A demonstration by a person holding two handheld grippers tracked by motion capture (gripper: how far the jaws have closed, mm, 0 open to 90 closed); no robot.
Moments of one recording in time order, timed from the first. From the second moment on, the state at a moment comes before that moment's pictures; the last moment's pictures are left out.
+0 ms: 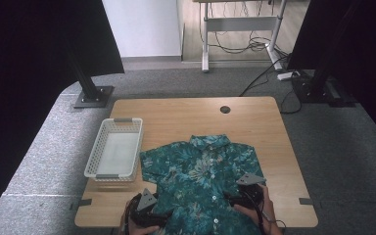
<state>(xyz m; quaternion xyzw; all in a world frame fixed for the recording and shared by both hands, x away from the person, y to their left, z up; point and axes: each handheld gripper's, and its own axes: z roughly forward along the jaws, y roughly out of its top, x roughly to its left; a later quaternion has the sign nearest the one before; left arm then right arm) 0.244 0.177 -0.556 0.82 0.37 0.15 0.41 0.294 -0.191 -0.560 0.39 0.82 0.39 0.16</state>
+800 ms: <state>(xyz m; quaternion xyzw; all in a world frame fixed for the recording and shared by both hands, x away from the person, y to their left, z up) 0.267 0.166 -0.545 0.81 0.38 0.15 0.42 0.283 -0.237 -0.561 0.39 0.82 0.38 0.17</state>
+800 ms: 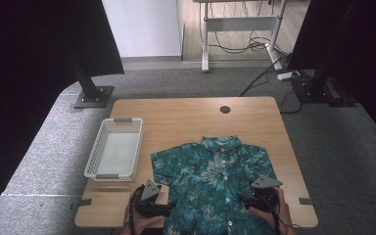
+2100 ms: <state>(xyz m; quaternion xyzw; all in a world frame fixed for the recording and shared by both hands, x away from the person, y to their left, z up) 0.288 0.166 -0.547 0.80 0.39 0.15 0.42 0.281 -0.286 -0.561 0.42 0.80 0.42 0.12</state>
